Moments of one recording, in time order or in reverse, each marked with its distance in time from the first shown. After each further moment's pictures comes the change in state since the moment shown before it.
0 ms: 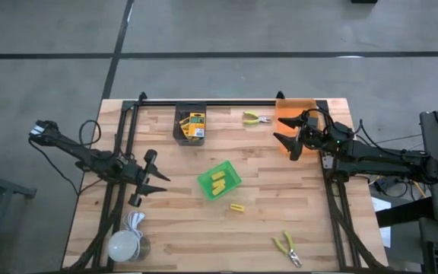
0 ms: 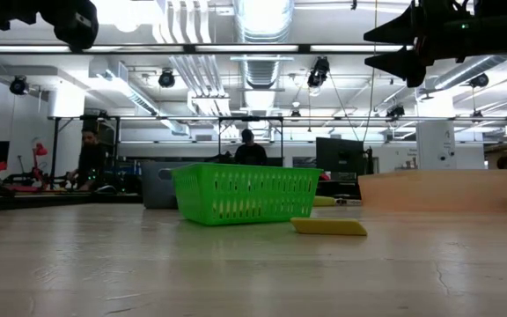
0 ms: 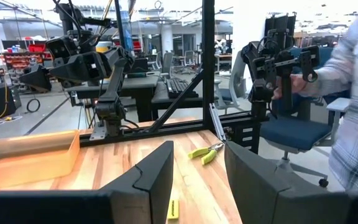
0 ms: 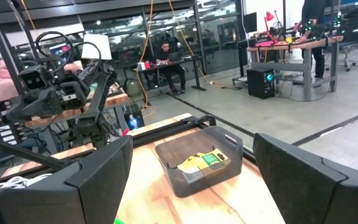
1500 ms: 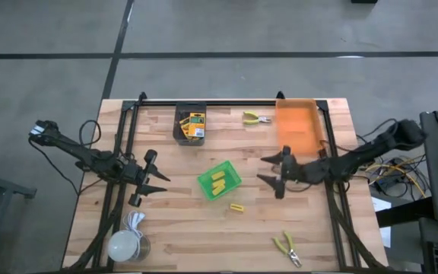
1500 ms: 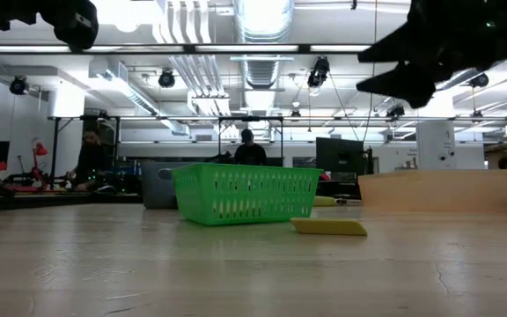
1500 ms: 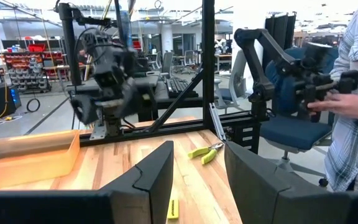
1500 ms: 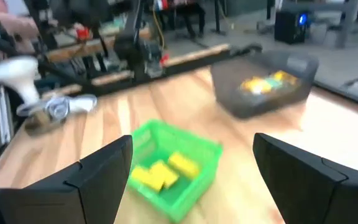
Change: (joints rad) left arm 0.000 0.000 0.000 -0.001 0.000 0.000; right arm 0.632 0.449 0.000 0.183 0.515 0.122
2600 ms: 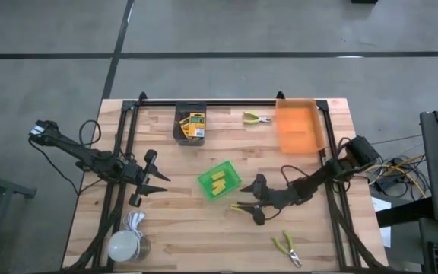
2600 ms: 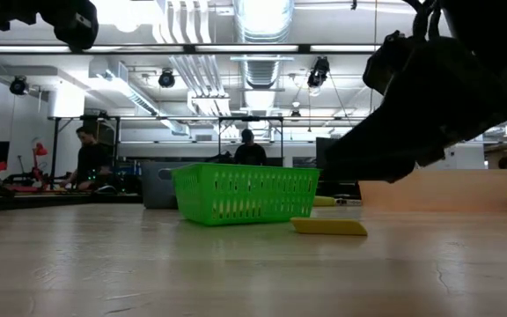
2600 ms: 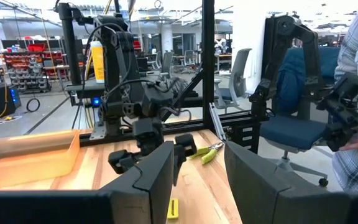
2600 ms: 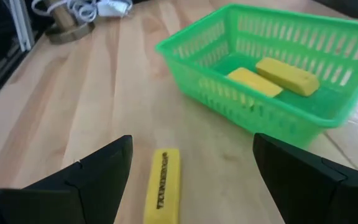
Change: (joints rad) left arm 0.000 0.000 0.000 -0.001 0.000 0.000; right arm 0.112 0.757 0.200 0.305 -0.109 0.147
